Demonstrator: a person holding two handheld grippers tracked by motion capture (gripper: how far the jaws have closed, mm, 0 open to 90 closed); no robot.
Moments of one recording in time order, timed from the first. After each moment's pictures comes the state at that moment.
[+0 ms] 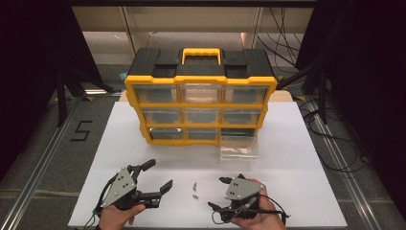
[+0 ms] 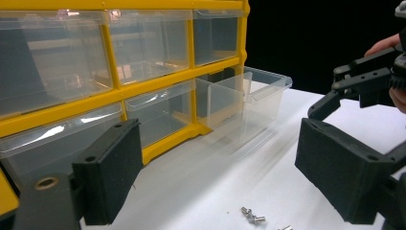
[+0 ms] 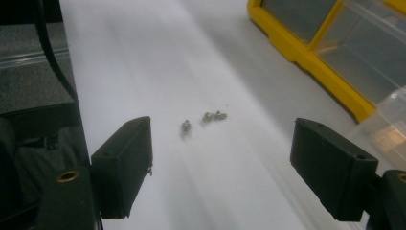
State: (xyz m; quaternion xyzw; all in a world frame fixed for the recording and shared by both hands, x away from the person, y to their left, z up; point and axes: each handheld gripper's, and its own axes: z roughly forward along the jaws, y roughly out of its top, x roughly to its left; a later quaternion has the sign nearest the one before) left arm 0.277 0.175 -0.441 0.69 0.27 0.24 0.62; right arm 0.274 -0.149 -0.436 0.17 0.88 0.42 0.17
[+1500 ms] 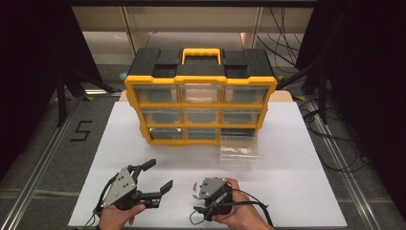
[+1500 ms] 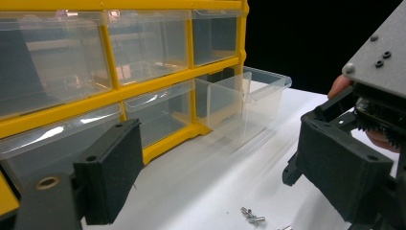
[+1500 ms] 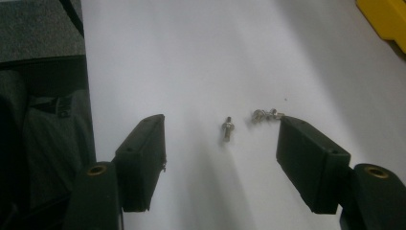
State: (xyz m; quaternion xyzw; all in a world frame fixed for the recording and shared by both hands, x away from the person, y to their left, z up) left arm 0.277 0.175 -0.440 0.70 0.27 0.24 0.62; right arm 0.293 -0.094 -0.456 0.12 0.93 0.32 0.11
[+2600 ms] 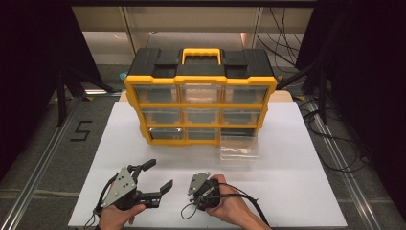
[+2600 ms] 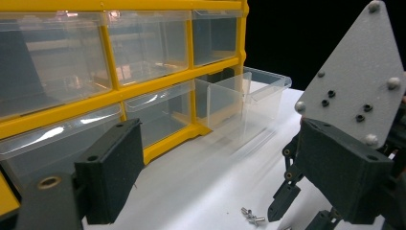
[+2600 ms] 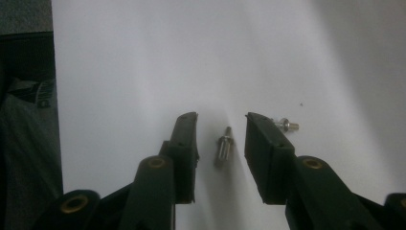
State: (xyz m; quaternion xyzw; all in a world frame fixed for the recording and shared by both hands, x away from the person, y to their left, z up) left arm 0.277 0.175 -0.440 0.70 0.27 0.24 0.62; right arm 0.313 -0.068 -0.468 0.11 0.95 0.26 0.09
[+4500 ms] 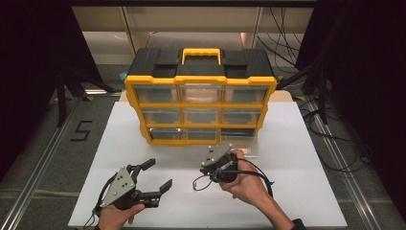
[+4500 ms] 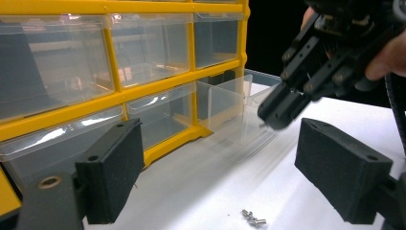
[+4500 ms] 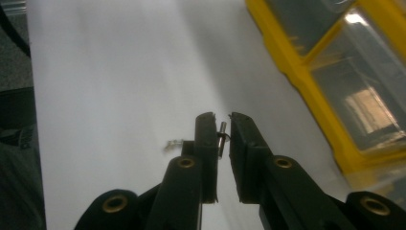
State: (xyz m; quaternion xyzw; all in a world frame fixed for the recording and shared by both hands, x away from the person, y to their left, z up) left arm 0.277 0.176 -0.439 0.69 0.26 0.24 0.62; right arm 0.341 -0.106 -0.389 0.16 0.92 0.32 0.14
